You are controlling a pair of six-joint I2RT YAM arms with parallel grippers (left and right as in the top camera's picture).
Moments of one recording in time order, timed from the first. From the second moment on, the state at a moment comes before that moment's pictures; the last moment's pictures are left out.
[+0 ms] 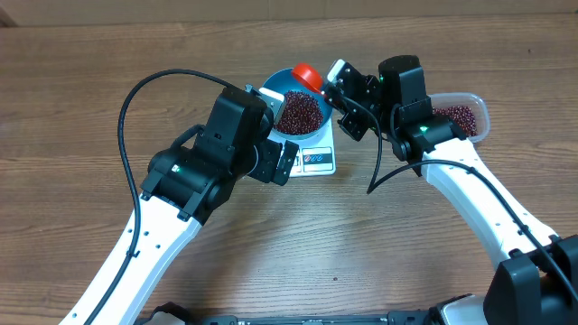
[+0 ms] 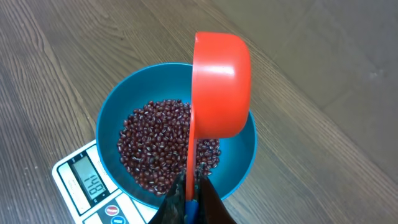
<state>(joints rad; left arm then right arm) -0.52 1.33 1.35 -0.91 -0.04 -0.11 0.33 1.60 1.19 -0.25 -0.38 -0.54</state>
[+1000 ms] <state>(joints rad) -0.52 1.33 1.35 -0.91 -0.04 -0.11 0.33 1.60 1.19 -0.25 -0.35 -0.54</state>
